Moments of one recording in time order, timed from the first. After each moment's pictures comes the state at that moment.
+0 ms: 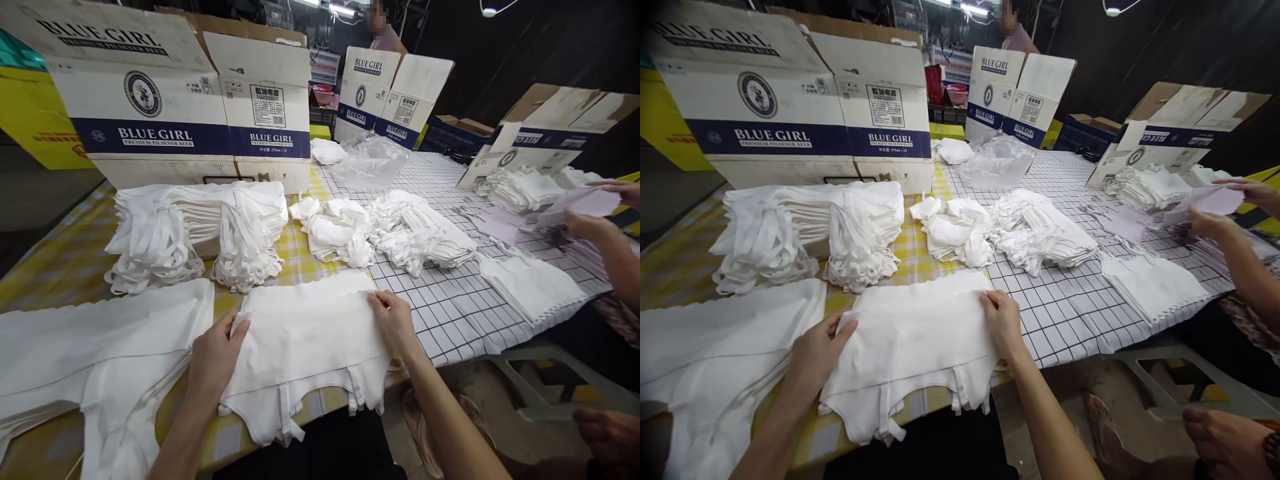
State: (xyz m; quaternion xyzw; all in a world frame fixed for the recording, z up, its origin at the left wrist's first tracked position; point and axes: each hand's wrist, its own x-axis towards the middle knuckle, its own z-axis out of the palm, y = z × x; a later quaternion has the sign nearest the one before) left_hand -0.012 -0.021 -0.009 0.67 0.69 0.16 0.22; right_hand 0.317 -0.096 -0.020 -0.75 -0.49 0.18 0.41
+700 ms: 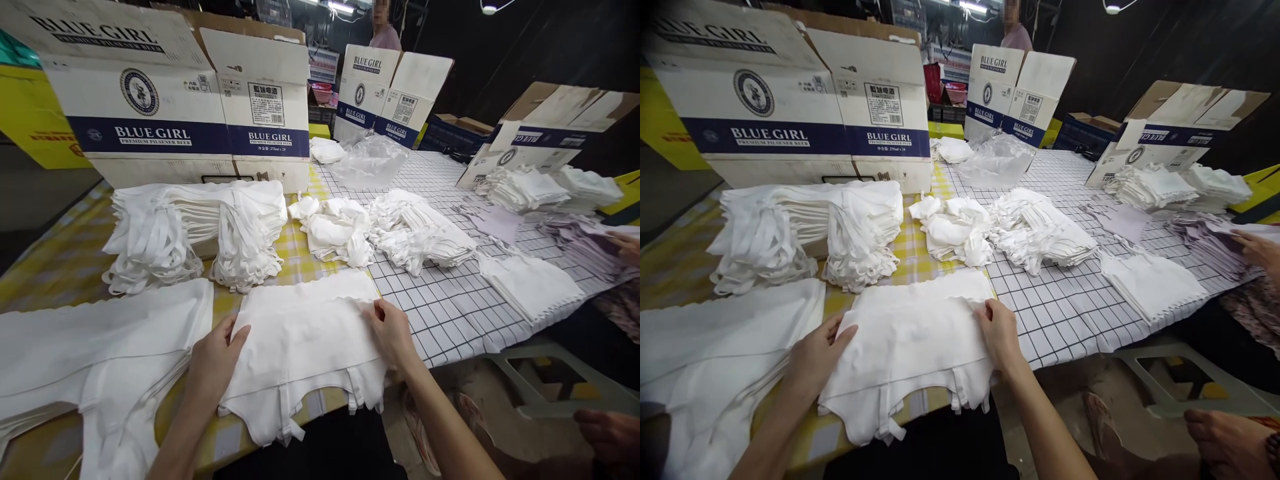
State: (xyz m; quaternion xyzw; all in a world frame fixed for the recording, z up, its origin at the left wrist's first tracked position) left_hand -0.017 -0.026 -0.015 0.69 0.67 0.17 0.23; right_hand 0.303 -0.111 -0.027 -0.78 -0.51 0.12 0.33
